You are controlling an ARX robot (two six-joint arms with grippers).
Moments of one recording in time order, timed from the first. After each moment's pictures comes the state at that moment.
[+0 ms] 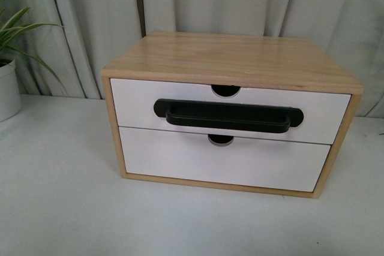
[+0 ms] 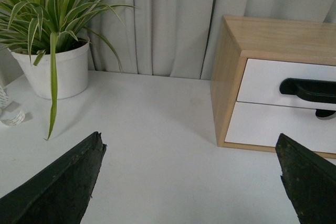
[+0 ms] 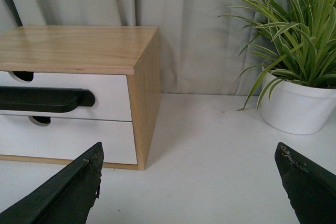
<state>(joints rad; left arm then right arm) 0.00 0.00 0.01 -0.01 0.00 0.00 0.00 0.00 0.01 0.00 0.00 -0.01</state>
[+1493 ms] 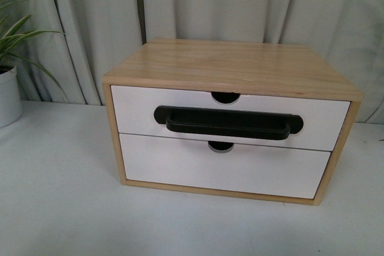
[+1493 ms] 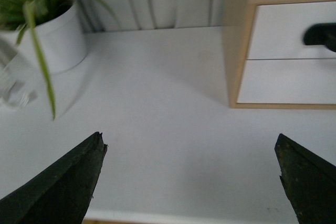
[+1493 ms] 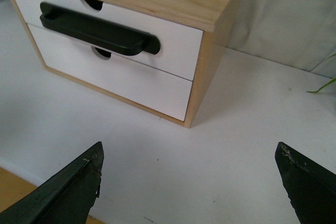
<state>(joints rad) -0.26 0.63 0.24 0.12 -0.26 0.10 -0.06 0.54 0.28 -0.07 -0.37 -0.24</state>
